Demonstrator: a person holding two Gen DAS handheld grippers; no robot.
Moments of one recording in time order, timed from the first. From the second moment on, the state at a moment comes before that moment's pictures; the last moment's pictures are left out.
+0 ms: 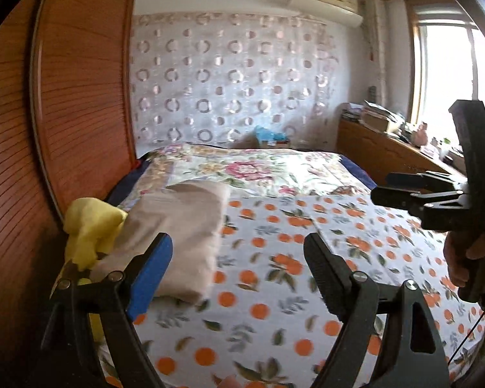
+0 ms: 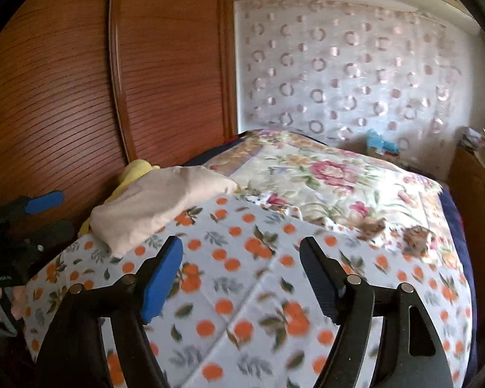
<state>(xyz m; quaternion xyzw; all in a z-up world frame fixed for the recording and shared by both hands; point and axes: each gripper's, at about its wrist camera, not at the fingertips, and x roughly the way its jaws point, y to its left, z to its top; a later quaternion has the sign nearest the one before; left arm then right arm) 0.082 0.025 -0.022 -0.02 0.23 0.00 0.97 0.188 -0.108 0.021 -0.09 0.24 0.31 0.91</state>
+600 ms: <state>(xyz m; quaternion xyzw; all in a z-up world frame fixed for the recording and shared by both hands) 0.044 -0.050 0.026 0.00 0.19 -0.02 0.98 0.046 -0.176 0.054 -0.01 0.18 0.19 0.97</state>
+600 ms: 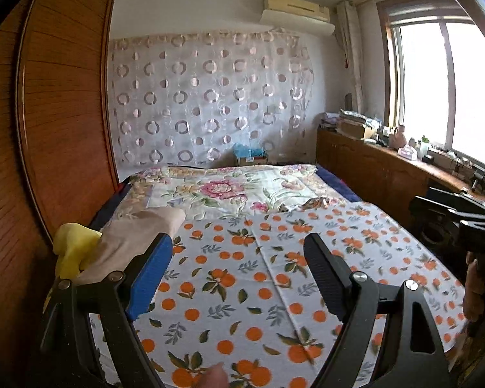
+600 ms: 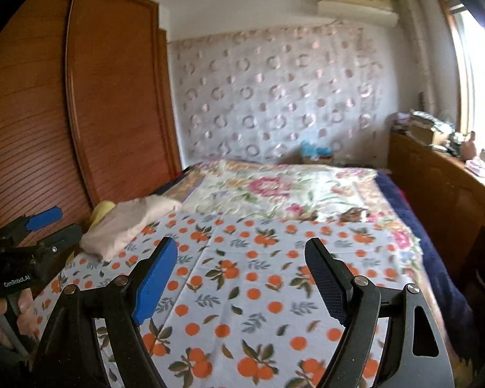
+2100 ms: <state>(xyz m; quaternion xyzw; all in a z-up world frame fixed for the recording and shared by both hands) 0.037 -0.045 0.037 -0.01 0.19 -0.01 0.98 0.018 -0.191 0.041 0.00 0.16 0.16 0.97</state>
